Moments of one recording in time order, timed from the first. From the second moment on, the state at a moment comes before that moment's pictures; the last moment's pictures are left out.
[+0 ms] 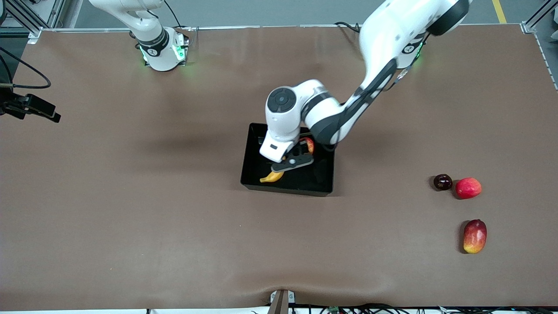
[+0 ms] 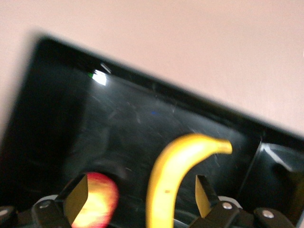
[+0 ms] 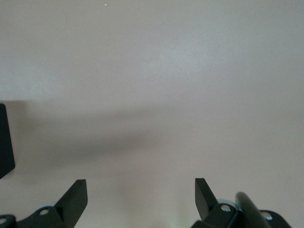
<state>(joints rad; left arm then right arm) -0.39 0.70 -0.49 -1.39 0.48 2.01 -1.26 -0.01 -0.04 -0.12 -1.68 0.01 1.59 0.00</state>
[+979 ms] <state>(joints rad) -0.08 0.28 -0.49 -1.37 0.31 1.61 -0.81 -0.01 -0.04 -0.12 -1.68 0.01 1.59 0.00</state>
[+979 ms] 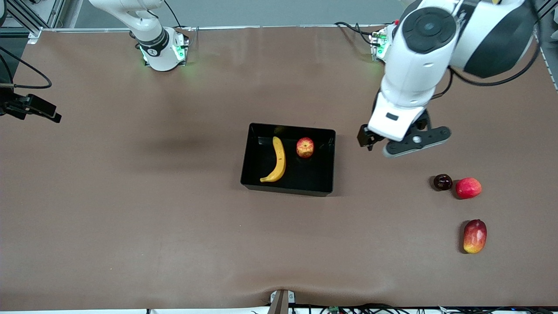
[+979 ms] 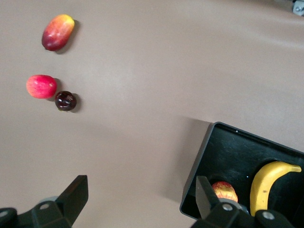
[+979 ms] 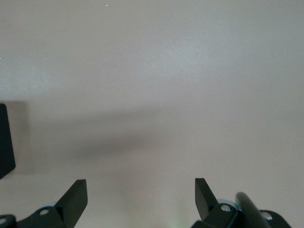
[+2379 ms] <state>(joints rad) -0.02 0.05 -0.14 -1.49 0.09 1.53 -0.28 -0.01 -0.04 -0.12 -1.68 0.01 1.59 0.00</state>
